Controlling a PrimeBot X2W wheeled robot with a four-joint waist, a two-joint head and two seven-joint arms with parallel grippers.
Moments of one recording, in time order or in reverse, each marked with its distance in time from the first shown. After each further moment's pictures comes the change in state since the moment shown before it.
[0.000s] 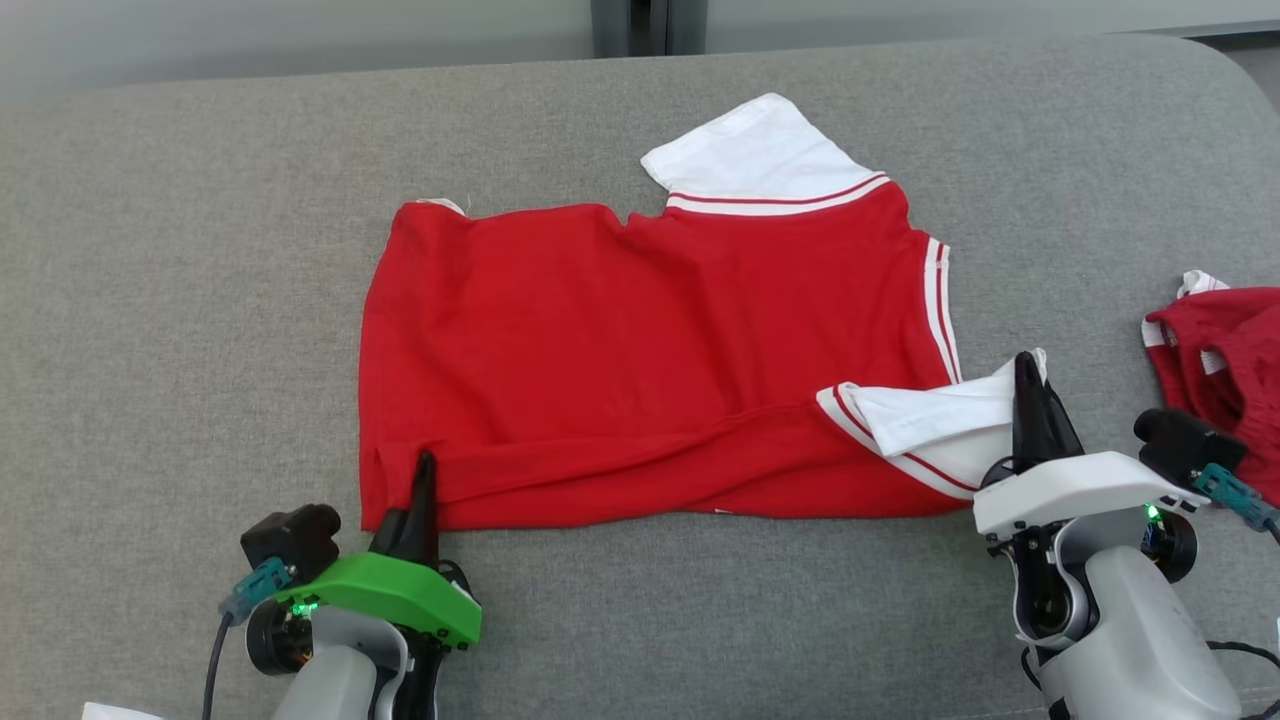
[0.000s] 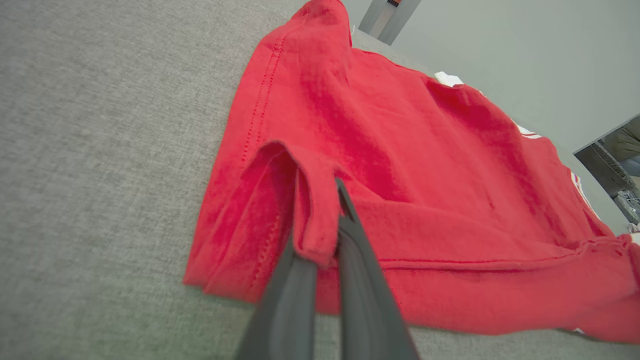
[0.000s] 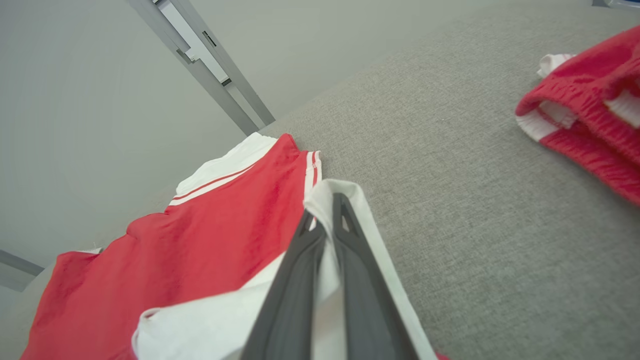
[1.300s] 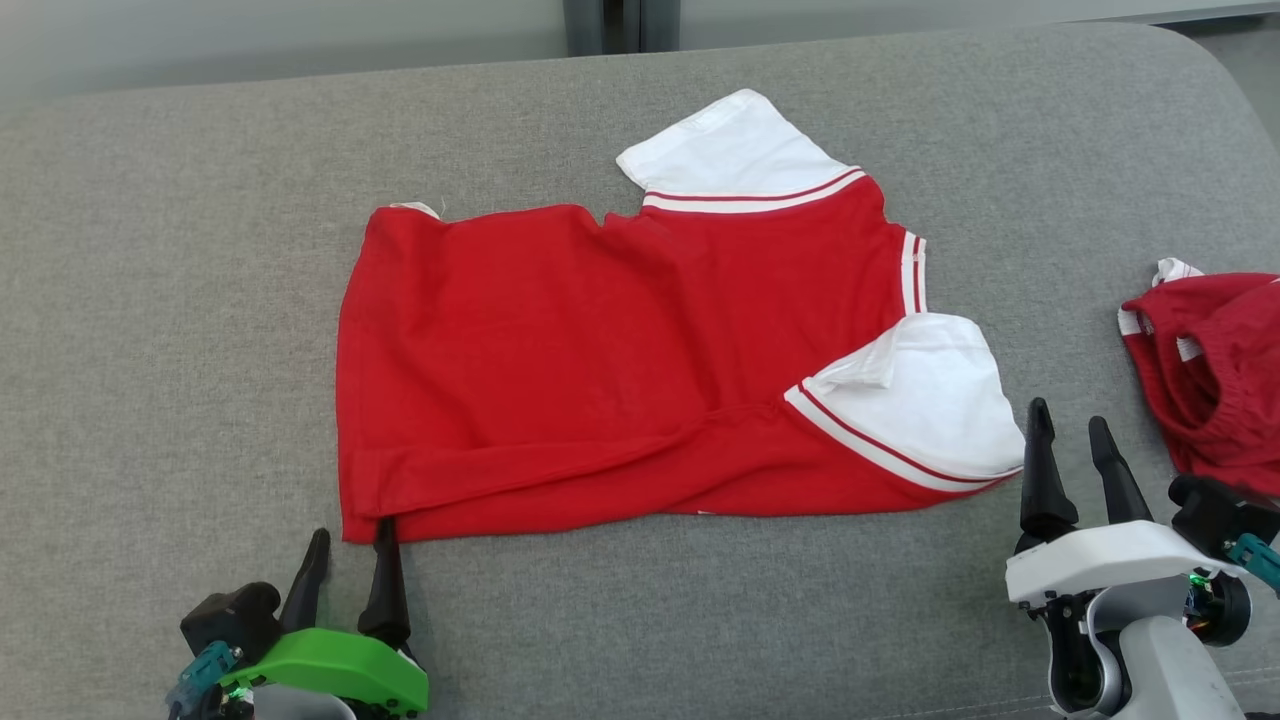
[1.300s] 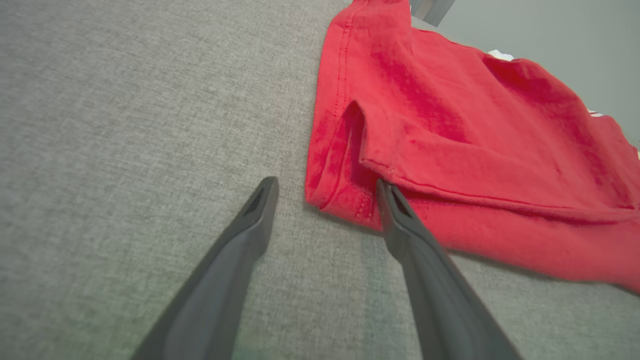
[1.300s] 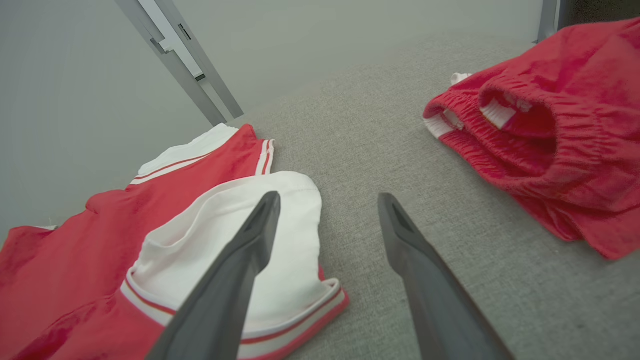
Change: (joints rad) left arm 0.156 0.000 0.160 -0.099 0.133 0.013 -0.001; right arm 0.159 0.000 -0.055 -0.151 -0.113 0.000 0.000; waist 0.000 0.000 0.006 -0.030
